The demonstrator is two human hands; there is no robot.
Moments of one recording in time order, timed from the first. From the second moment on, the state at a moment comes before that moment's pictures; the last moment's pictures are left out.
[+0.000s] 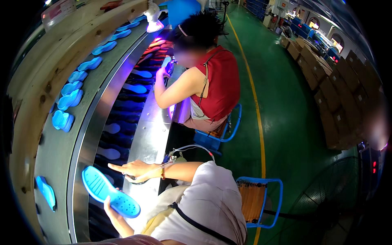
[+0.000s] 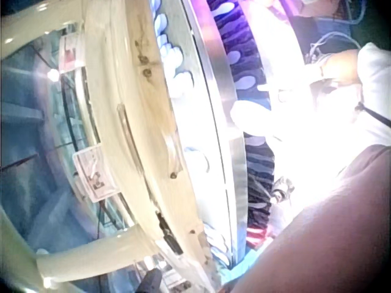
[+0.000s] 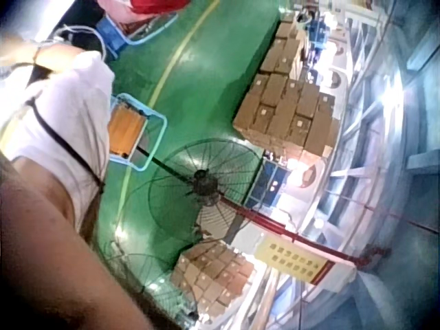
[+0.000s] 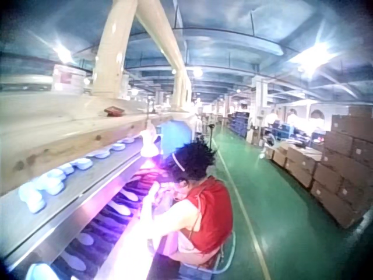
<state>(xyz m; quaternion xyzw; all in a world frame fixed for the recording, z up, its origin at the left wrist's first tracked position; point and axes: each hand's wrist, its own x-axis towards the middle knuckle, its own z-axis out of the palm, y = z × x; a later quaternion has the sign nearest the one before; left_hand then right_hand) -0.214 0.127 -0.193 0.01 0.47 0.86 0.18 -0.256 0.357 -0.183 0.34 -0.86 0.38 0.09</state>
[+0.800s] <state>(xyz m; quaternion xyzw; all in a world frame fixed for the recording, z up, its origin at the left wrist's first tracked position) -0.206 0.136 -0.170 0.04 0.26 0.96 0.07 -0.261 0.362 -0.149 0.25 -0.69 0.68 0.01</state>
